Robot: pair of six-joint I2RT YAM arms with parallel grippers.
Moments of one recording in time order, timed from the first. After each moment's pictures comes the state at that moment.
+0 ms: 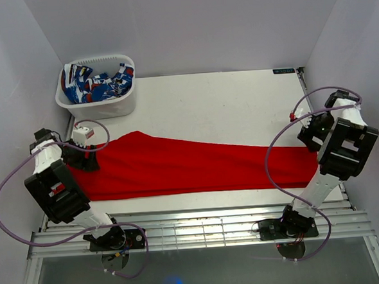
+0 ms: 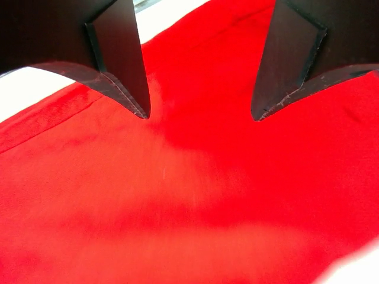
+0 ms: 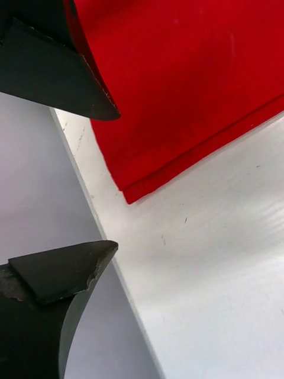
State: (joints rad) left arm 0.61 1.59 1.05 -0.87 0.55 1.00; right arm -0.46 1.89 1.39 -1.01 -0.23 -1.53
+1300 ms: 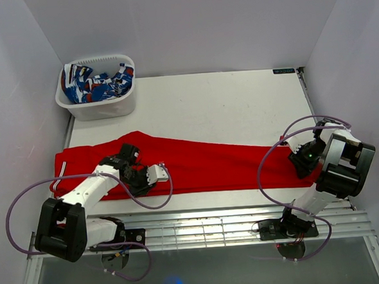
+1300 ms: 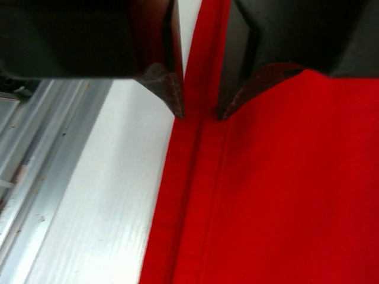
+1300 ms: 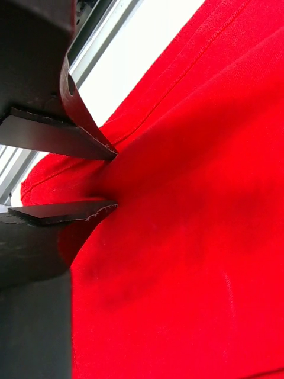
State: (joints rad) left arm -0.33 1.22 0.63 -0.77 0.41 1.01; right arm -0.44 1.64 0.95 -1.00 -0.24 -1.31
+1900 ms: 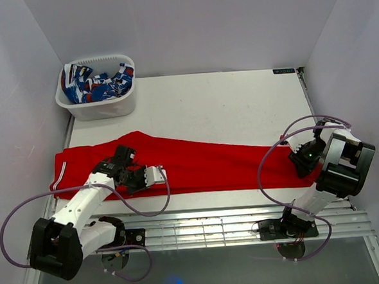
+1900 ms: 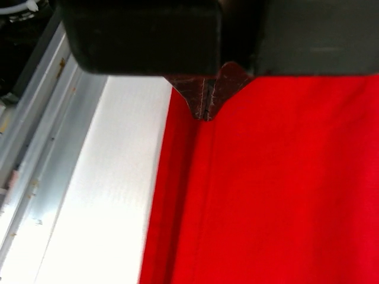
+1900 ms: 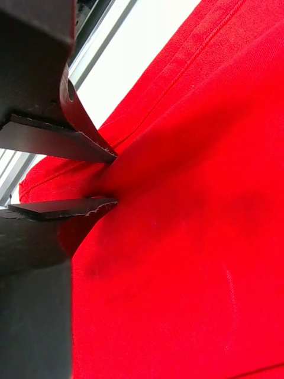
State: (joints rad) left arm -0.34 1.09 0.62 -0.75 0.40 1.06; right arm -0.44 1.64 0.96 -0.99 -0.24 -1.29
